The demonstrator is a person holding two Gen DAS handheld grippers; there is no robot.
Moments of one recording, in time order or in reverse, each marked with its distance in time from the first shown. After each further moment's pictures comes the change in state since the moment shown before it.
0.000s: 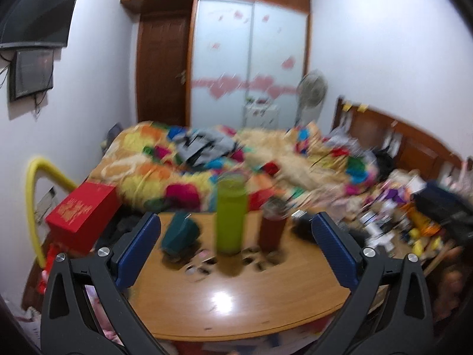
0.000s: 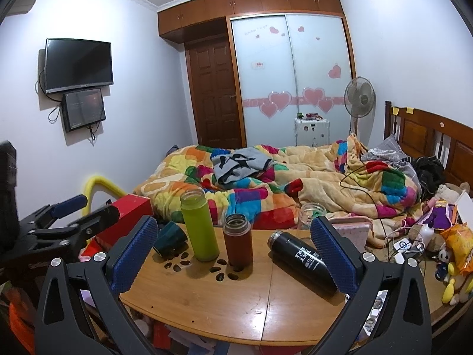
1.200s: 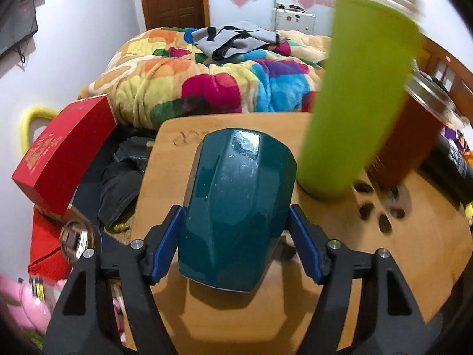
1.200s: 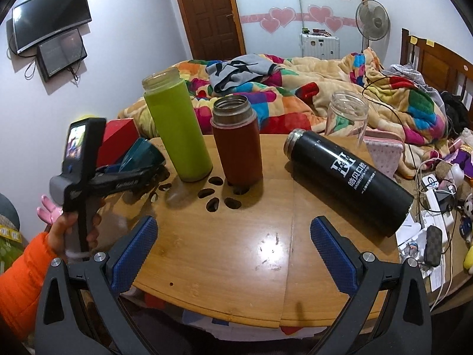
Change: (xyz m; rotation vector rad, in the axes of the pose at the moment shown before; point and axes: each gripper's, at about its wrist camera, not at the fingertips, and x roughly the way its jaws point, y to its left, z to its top) left arm 0.209 0.062 -0.095 0.018 0.409 0.099; right arm 0.131 -0.013 -0.095 0.055 0.392 0.024
